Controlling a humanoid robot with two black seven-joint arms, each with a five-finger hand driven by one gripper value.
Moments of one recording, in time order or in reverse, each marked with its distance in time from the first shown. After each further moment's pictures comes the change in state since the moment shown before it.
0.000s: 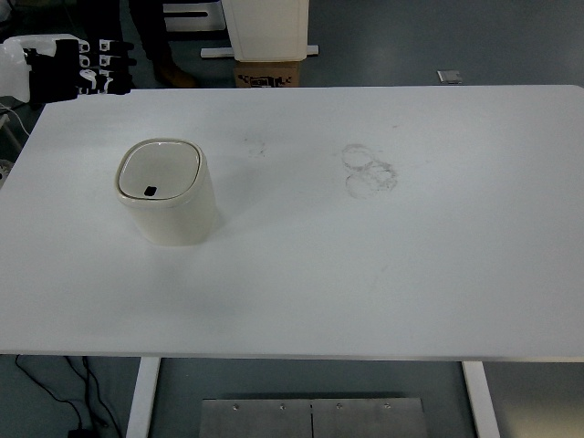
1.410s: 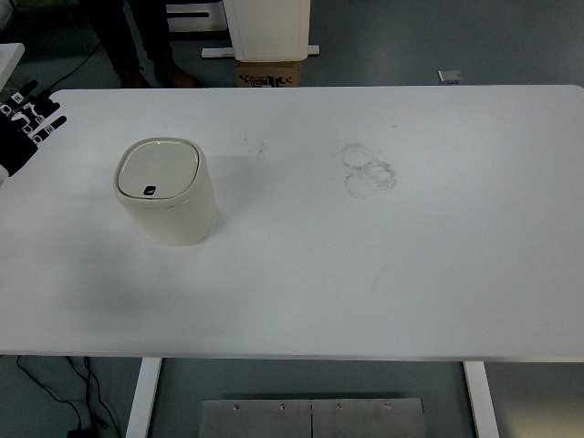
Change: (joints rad) left arm 0.542 -0.185 -0.675 0.331 -0.064 0.000 -0.250; right arm 0.000 0.000 0.000 0.000 0.000 0.000 0.000
